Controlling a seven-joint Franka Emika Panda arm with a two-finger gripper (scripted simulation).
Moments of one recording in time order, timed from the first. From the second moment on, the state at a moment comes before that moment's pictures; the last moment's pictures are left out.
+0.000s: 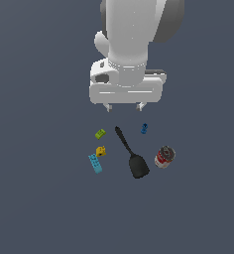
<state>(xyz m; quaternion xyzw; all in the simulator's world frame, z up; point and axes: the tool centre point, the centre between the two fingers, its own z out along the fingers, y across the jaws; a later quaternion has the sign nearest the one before) -0.003 0.024 0.316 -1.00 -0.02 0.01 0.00</state>
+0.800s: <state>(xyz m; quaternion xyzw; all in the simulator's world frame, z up) 0.005 0.040 0.319 -1.00 -0.05 0.00 0.00</state>
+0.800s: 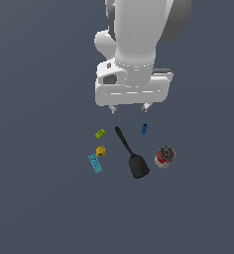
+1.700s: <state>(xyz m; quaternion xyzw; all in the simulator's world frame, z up) 0.017 0.016 0.258 -0.99 0.12 0.00 0.01</state>
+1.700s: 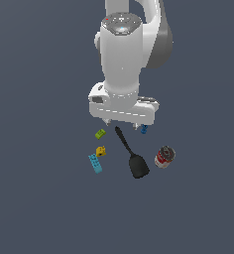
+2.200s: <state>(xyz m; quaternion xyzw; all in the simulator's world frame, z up) 0.020 -0.010 0.199 -0.96 0.28 0.01 0.02</state>
